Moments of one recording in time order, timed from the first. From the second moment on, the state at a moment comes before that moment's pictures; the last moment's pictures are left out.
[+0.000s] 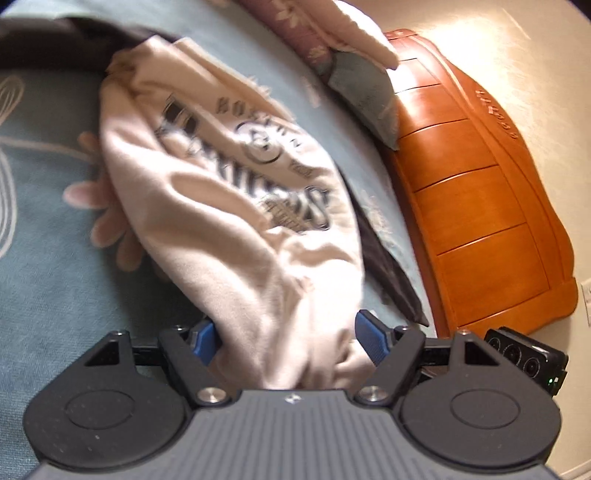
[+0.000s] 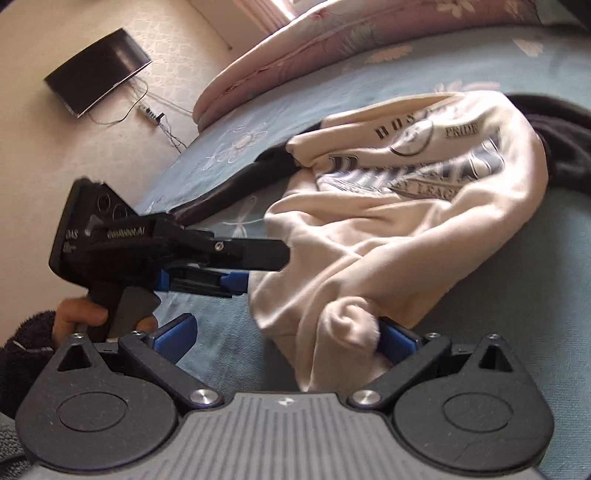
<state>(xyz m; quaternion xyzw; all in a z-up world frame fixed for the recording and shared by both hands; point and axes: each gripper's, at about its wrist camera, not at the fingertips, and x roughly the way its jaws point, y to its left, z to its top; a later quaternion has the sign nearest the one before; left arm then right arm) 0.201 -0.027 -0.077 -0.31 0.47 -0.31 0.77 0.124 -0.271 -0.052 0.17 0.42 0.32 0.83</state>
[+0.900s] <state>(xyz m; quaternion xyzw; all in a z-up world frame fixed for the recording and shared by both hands) 0.160 0.006 -0.091 -0.26 0.48 -0.25 0.80 0.116 -0.335 -0.105 0.29 0.43 0.22 0.82</state>
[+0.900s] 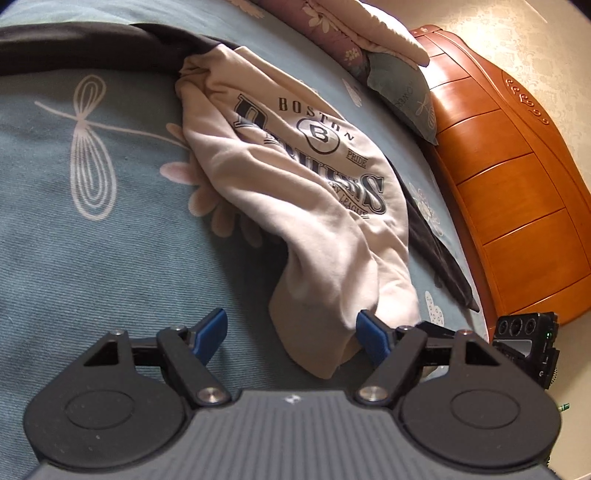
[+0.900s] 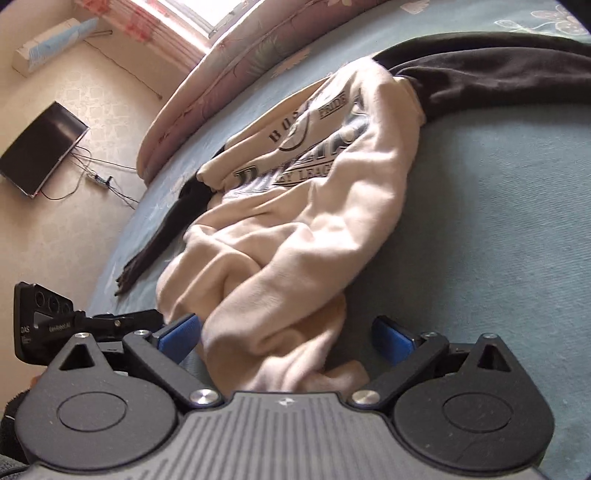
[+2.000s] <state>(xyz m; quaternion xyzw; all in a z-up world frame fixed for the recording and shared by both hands) 0.102 -0.009 -0.043 -0.12 0.45 -0.25 0.85 0.055 -0.377 -0.008 0.29 0.36 0.20 0.86</state>
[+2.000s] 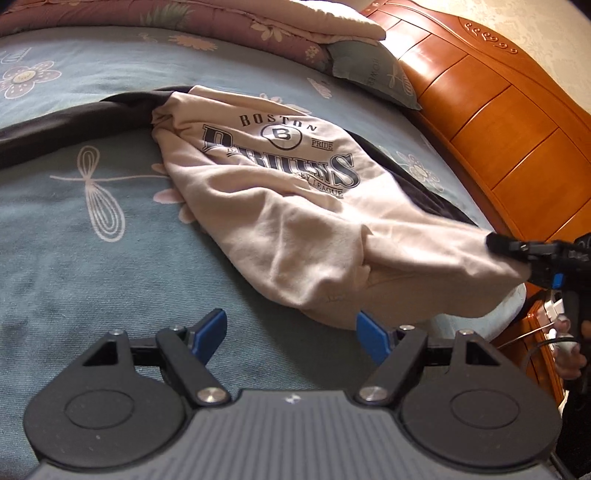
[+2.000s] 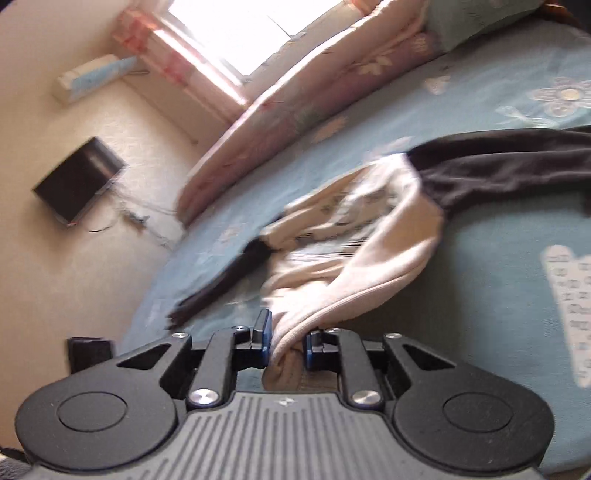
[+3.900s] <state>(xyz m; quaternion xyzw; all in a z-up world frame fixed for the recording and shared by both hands) 0.120 0.013 -0.071 -0.04 0.48 -0.17 0.86 0.115 -0.223 -0.028 -0.14 0.41 0.22 0.87</state>
